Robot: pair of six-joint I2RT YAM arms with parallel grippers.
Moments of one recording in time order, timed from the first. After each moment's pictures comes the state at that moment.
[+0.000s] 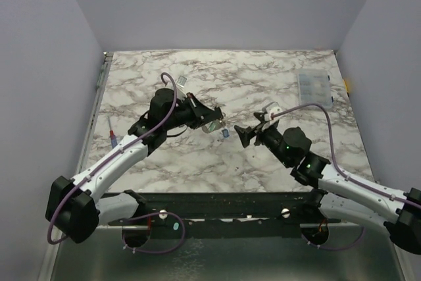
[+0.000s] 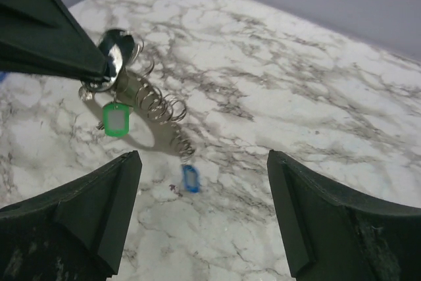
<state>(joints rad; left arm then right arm) -0.56 1.13 0.86 -0.04 0.39 -1.11 0.88 0.92 0.51 0.34 0.23 -0.02</state>
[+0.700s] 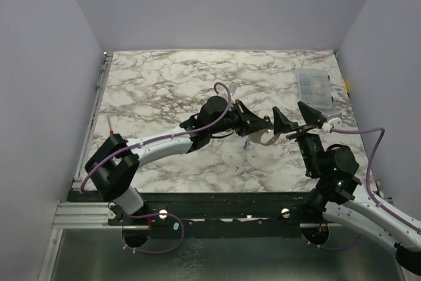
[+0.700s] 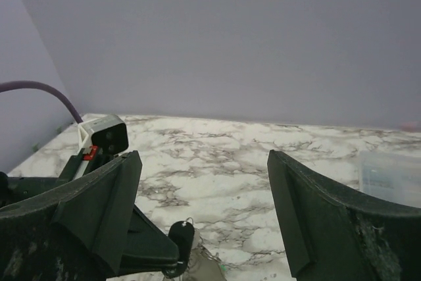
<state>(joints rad) -0.86 1.55 0.97 0.35 0.30 -1.45 0.88 0.49 0.48 0.38 0.57 -0.10</state>
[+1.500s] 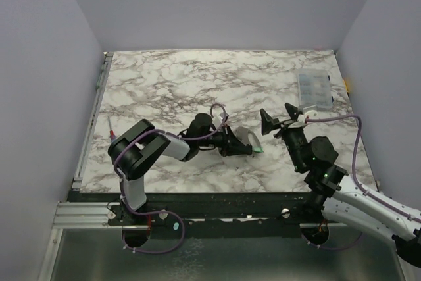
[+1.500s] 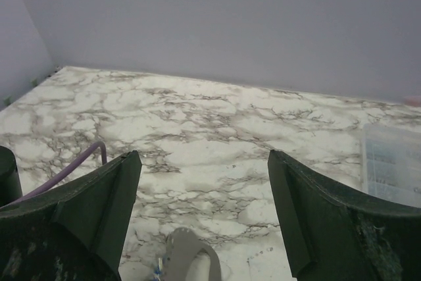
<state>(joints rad) -0.77 1.83 0.71 0.83 0.72 -1.56 0.88 0.65 0.48 0.39 0.59 -0.09</state>
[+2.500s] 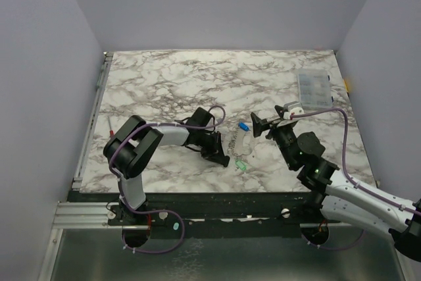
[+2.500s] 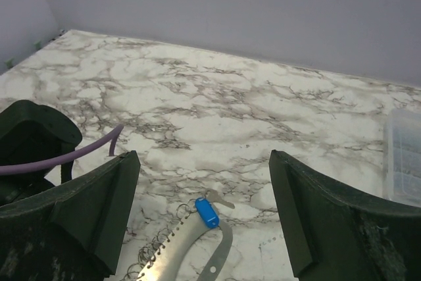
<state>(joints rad) -0.66 1.82 0.87 -0.09 0.68 -0.73 0.88 0.77 0.48 0.39 0.55 -0.05</state>
